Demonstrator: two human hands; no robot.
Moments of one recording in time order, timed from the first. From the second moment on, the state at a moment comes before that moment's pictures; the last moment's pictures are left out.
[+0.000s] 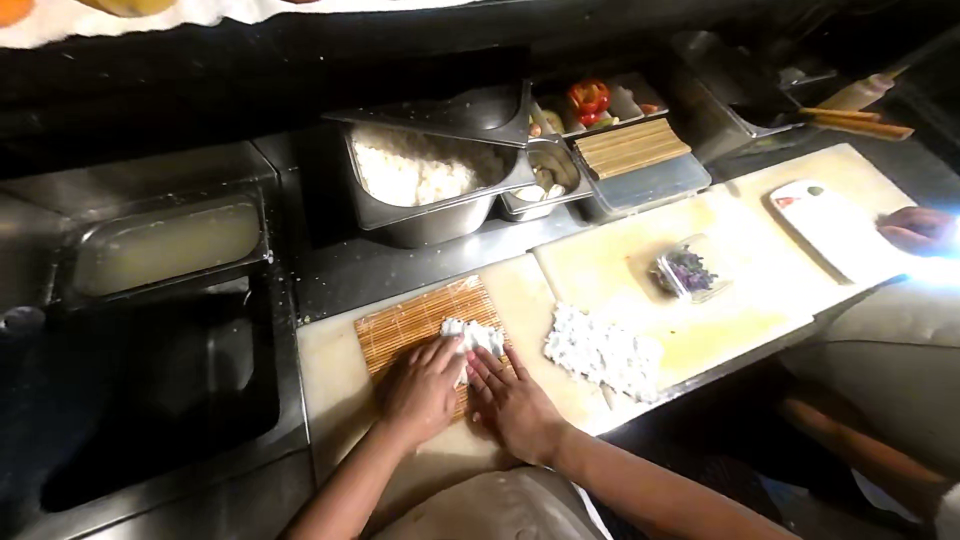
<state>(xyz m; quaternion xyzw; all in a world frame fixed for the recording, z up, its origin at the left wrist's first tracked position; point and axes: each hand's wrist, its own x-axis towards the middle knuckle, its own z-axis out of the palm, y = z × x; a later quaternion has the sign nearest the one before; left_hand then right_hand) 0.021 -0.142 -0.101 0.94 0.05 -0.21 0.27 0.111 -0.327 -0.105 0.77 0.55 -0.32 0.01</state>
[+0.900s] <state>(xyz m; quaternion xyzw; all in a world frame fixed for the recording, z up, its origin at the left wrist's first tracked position) 0.021 -0.139 -0.095 0.94 -0.01 -0.30 0.17 0.145 -0.296 -0.098 0.75 0.56 -0.35 0.01</state>
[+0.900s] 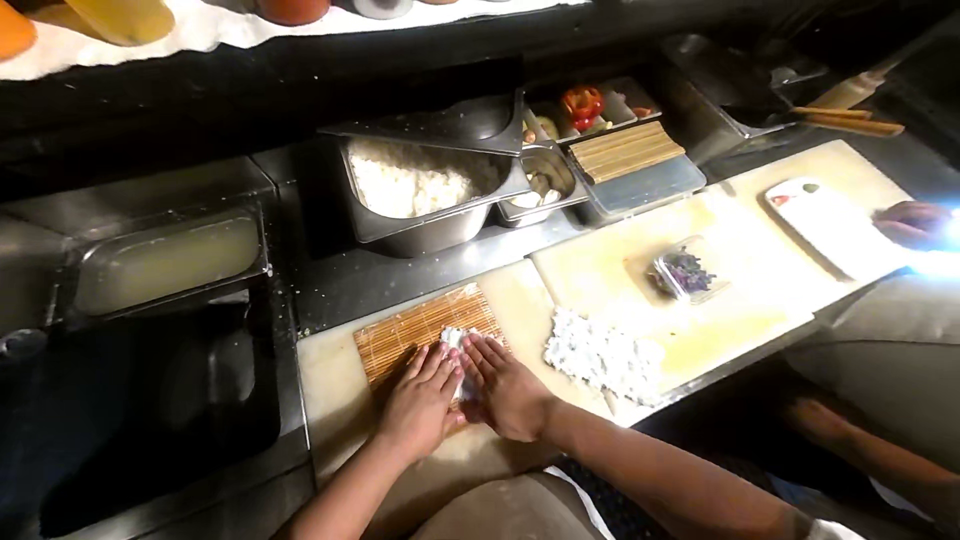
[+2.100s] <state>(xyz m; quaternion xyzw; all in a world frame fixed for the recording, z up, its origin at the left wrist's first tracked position) 0.041 -0.128 -0.089 0.94 -0.01 -0.32 0.14 0.167 -0.306 -0.079 0.73 0.54 -0.42 -0.08</state>
